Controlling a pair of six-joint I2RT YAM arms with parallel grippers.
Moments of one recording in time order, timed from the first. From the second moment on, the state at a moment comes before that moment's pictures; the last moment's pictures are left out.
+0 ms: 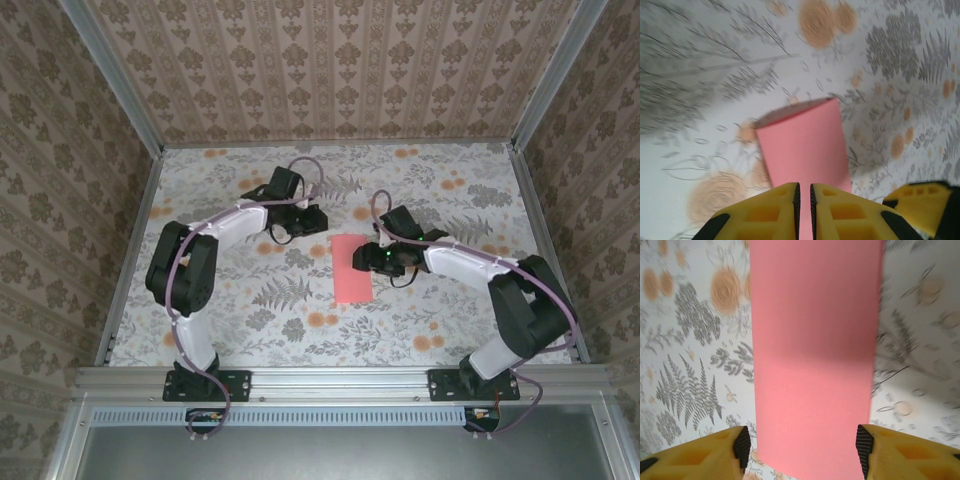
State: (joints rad) left arm -0.54 1.89 1.30 -0.39 0.52 -0.53; right arm 0.46 1.54 0.87 -0.35 -0.31 0.61
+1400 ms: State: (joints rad) left arm -0.60 2.06 1.31 -0.37 0.53 -0.54; right arm 0.37 1.66 0.79 -0.31 -0.57 0.68
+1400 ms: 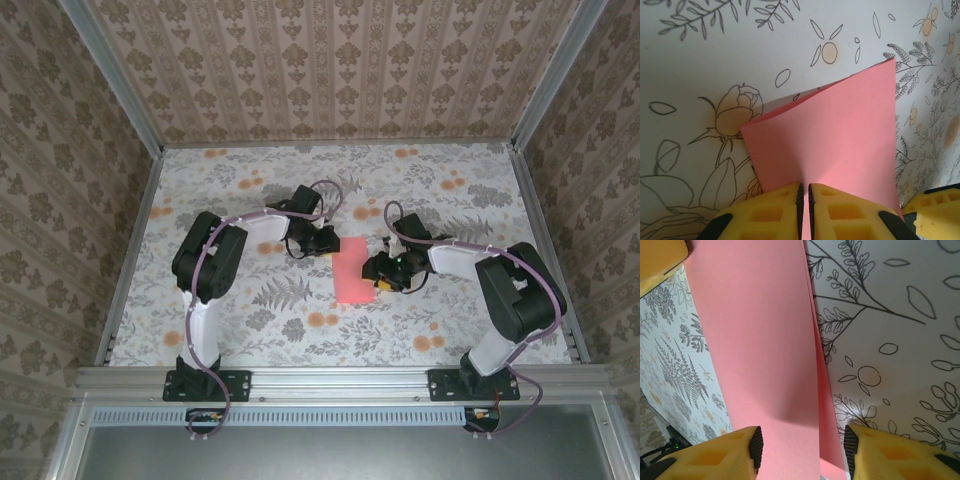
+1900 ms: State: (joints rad) left arm -0.60 2.06 1.31 -0.37 0.53 -0.54; right arm 0.37 1.70 0.79 -0.16 -0.63 0.77
